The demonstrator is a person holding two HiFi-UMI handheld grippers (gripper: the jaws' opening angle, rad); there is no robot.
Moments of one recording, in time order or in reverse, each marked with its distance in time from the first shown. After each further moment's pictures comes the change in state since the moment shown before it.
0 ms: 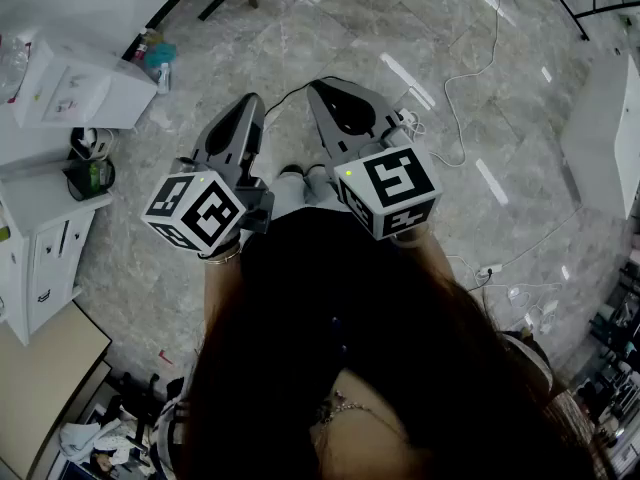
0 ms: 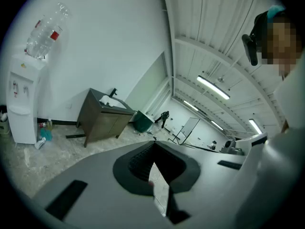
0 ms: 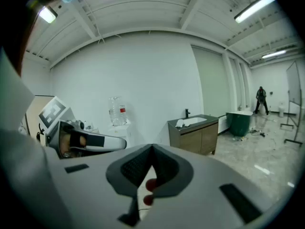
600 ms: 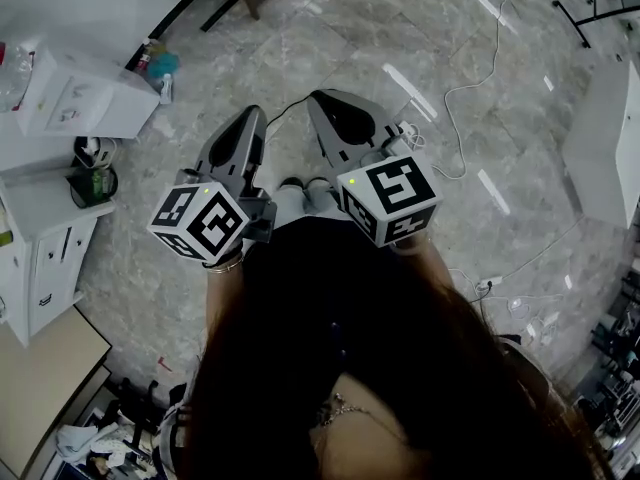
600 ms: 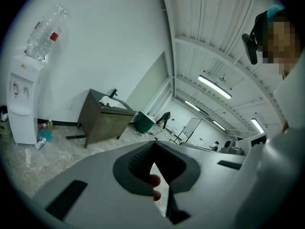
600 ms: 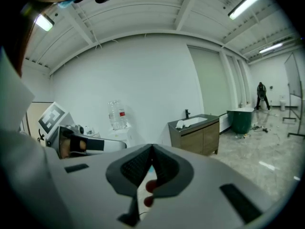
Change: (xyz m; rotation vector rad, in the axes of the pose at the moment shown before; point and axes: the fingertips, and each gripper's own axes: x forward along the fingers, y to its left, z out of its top) left arm 0.022 -0.008 -0.002 0.002 -0.008 0.026; right arm 0.001 -0.026 0.004 0.045 -0.027 0.029
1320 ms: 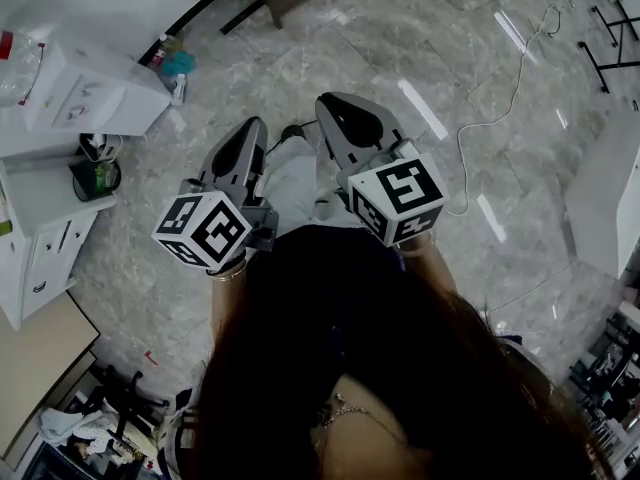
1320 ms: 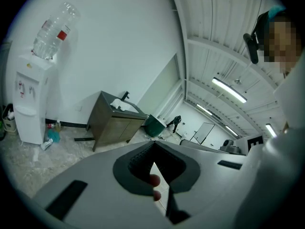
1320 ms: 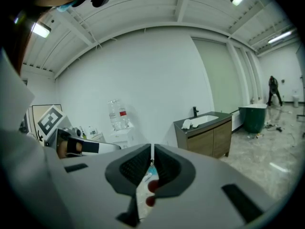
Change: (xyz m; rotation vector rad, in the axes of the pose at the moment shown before) left arm 0.061 0.080 0.044 -0.058 -0.036 0.119; right arm 0.112 -0.049 0.025 -0.003 0.024 0.110
